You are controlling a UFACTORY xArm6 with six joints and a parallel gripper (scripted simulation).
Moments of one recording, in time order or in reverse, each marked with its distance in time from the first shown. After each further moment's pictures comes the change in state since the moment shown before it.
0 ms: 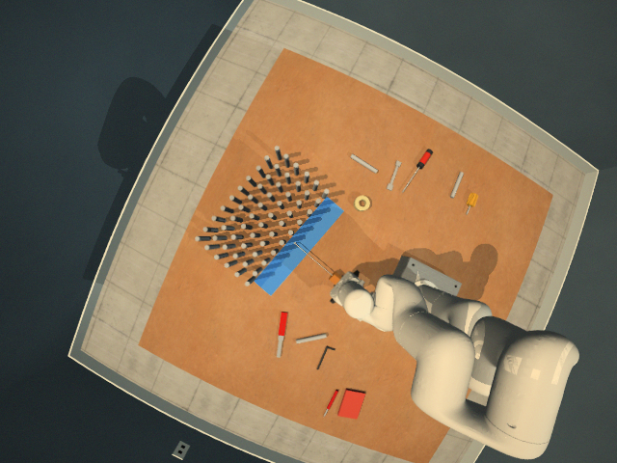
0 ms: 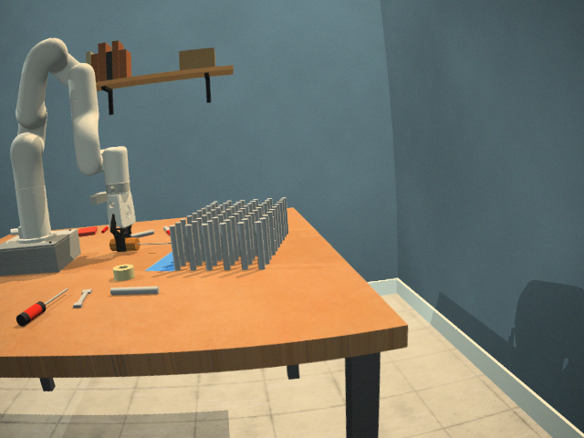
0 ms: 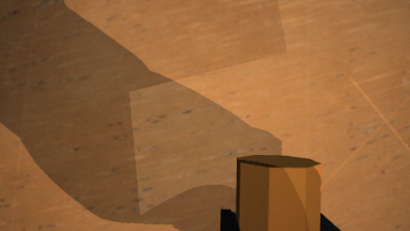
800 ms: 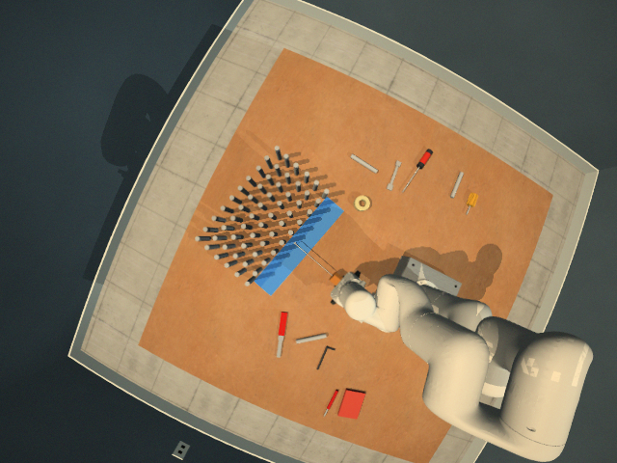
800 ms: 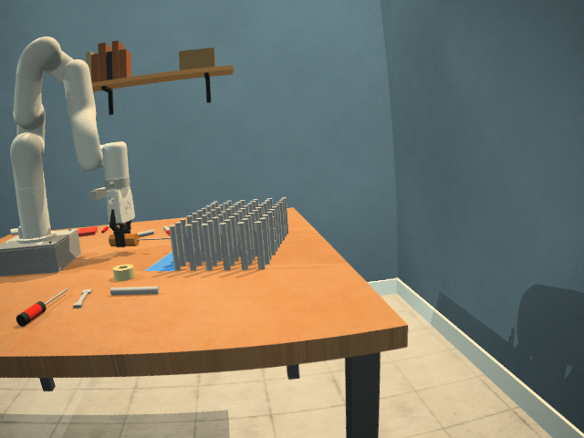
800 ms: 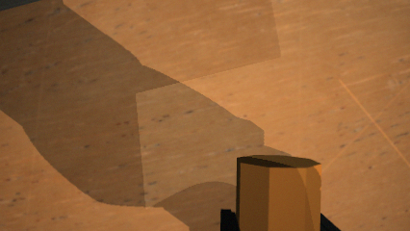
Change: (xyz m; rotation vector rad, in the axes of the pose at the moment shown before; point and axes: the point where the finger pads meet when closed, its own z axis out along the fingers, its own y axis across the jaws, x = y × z) arm 0.000 0.000 -0.014 0.000 0.000 0.000
